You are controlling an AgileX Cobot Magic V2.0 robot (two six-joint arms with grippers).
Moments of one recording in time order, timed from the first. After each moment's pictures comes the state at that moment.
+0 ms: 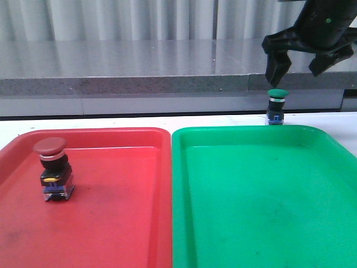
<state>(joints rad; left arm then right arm) -0.42 0.61 -0.71 -0.10 0.63 0.00 0.13 1.91 -1.49 0.02 0.53 -0.01</state>
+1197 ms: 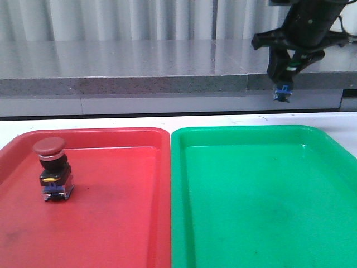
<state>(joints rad) -0.42 0.61 -0.71 -0.10 0.63 0.00 0.12 1.99 -1.70 0.08 0.67 -0.01</state>
